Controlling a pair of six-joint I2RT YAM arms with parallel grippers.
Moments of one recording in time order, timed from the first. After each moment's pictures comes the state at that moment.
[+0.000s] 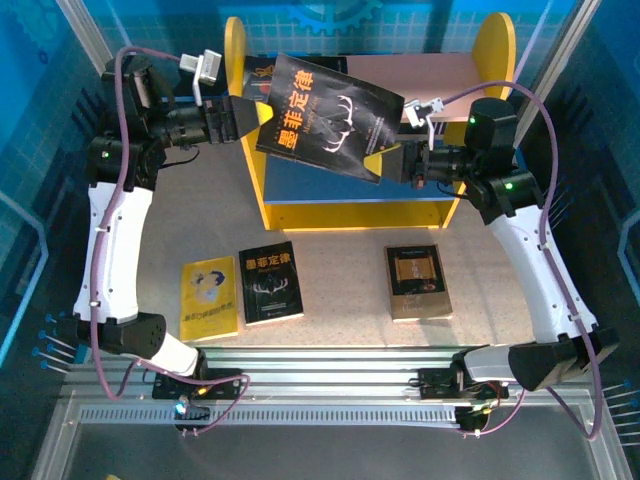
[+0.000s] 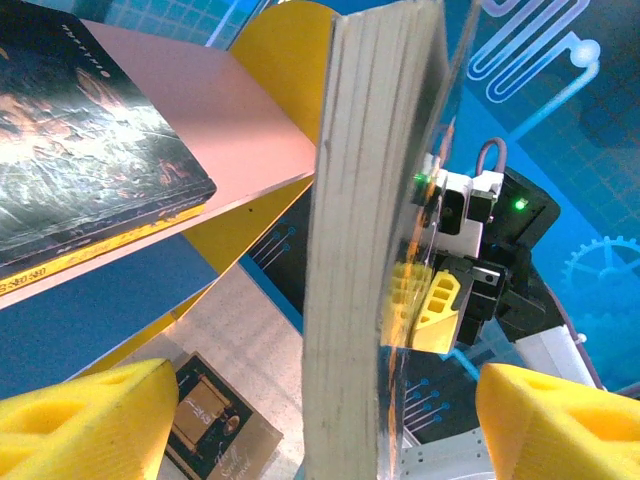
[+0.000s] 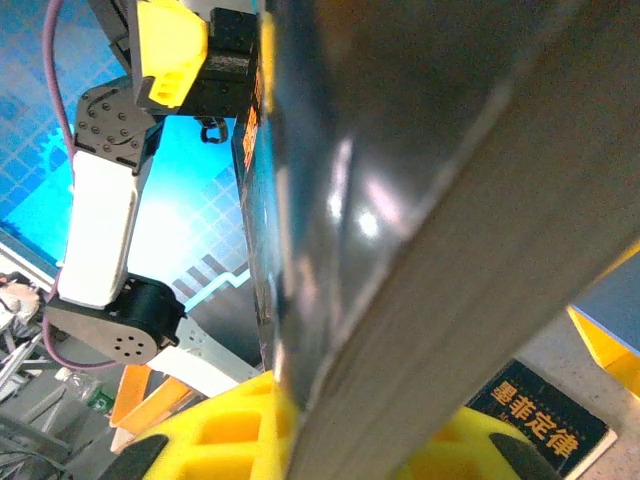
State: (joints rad) left arm -0.07 1.51 2.05 -0.75 1.07 -0.53; right arm 0.25 1.34 1.61 -0.48 -1.14 0.42
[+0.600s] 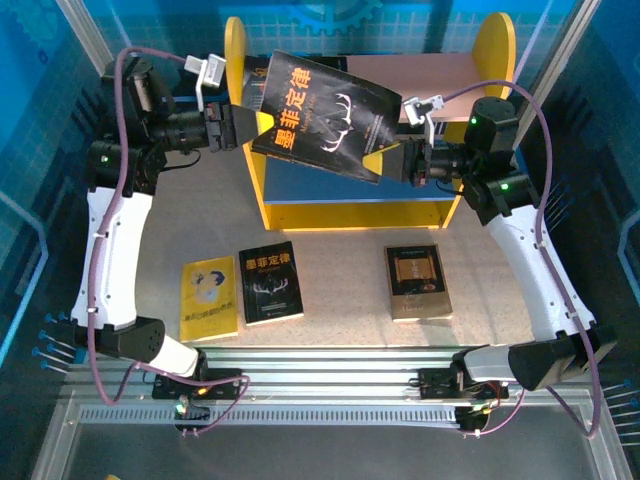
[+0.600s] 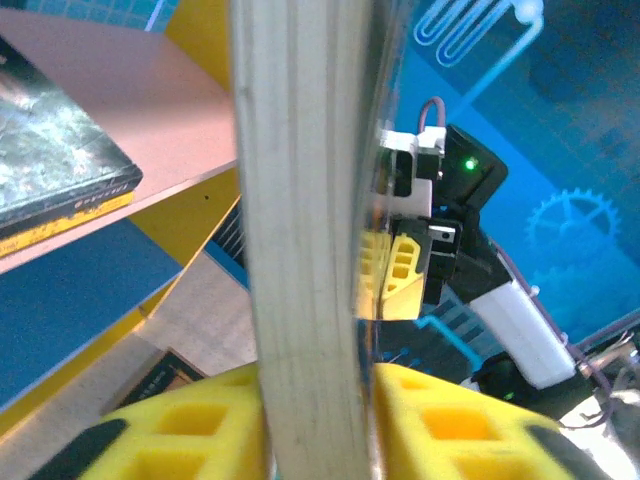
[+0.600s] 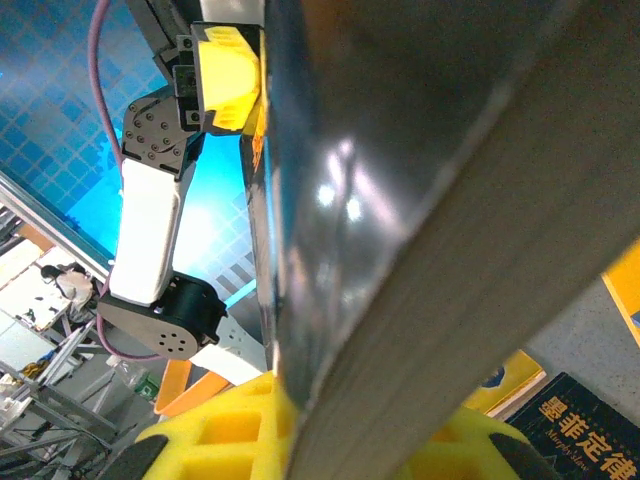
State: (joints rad) left arm -0.10 1.48 2.03 -0.73 1.14 -0.49; right arm 0.25 1.34 1.57 -0.35 -1.22 0.54
